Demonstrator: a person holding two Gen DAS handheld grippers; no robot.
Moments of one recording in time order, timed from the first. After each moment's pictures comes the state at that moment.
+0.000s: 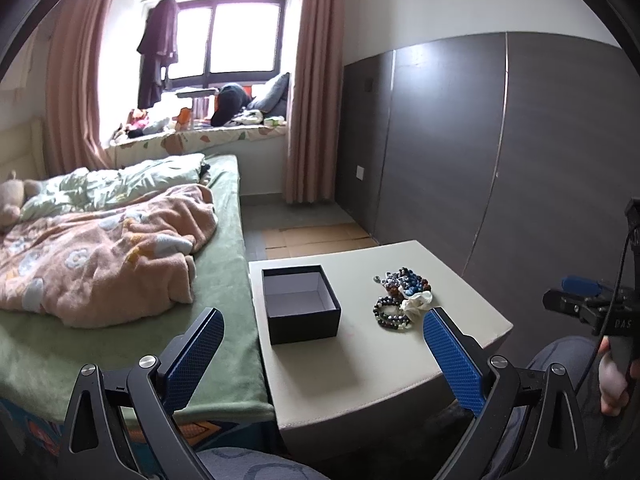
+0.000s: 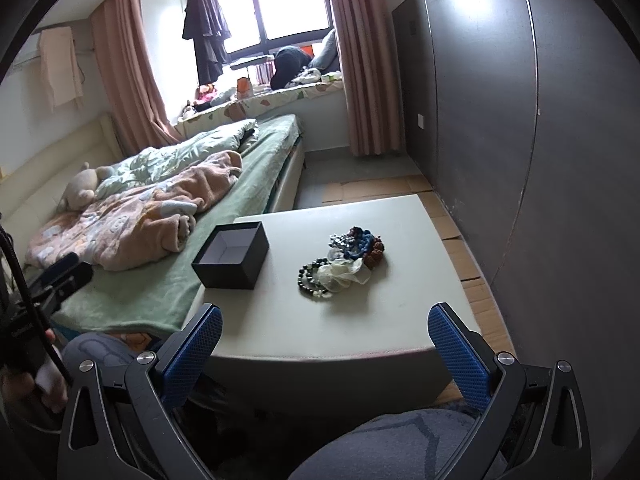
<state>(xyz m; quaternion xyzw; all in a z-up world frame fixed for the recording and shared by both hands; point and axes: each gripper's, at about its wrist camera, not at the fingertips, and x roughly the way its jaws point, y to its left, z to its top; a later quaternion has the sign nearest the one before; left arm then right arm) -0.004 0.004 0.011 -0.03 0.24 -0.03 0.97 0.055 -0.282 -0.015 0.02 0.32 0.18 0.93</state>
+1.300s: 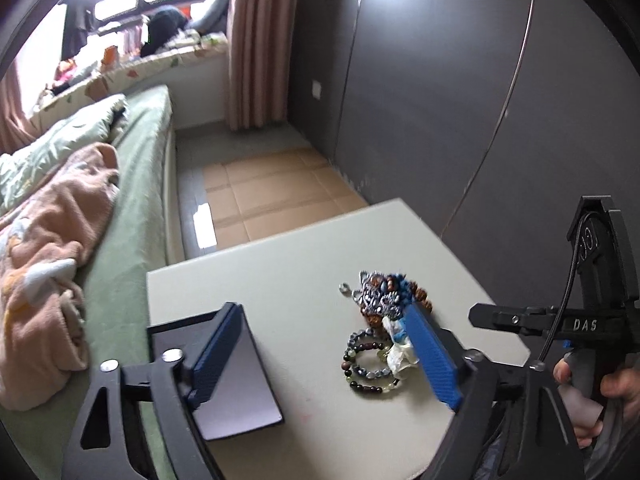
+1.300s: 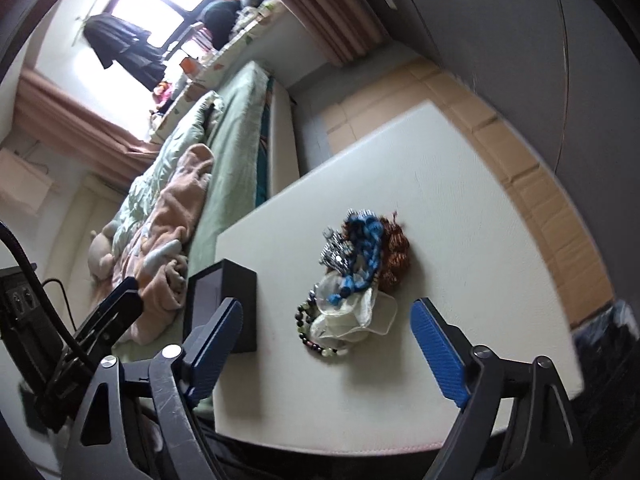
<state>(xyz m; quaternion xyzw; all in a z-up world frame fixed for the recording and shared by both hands) 0.241 -0.047 -0.029 -0.01 0.41 -0.12 0.90 0.272 -0.292 -0.109 0.24 0.50 0.21 0.80</state>
